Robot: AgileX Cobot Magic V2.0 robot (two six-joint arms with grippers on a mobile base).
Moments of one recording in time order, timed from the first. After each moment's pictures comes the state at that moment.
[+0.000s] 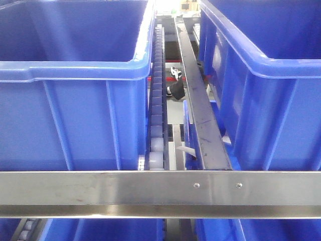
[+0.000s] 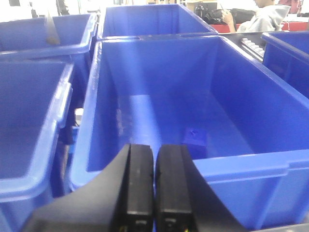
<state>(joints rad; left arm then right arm) -0.31 -0.01 -0.40 0.27 0.55 -0.26 -0.12 -0.01 -0.47 0.24 0.63 -0.29</state>
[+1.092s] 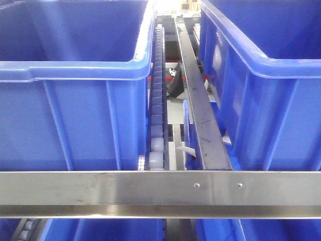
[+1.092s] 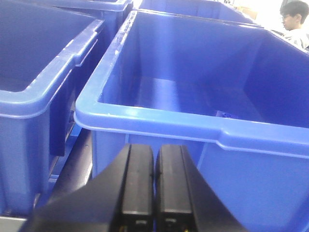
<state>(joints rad) -0.02 -0.01 0.01 -0.07 0.08 -0.08 -0.12 -0.01 -0.47 0.24 0.63 -0.29</state>
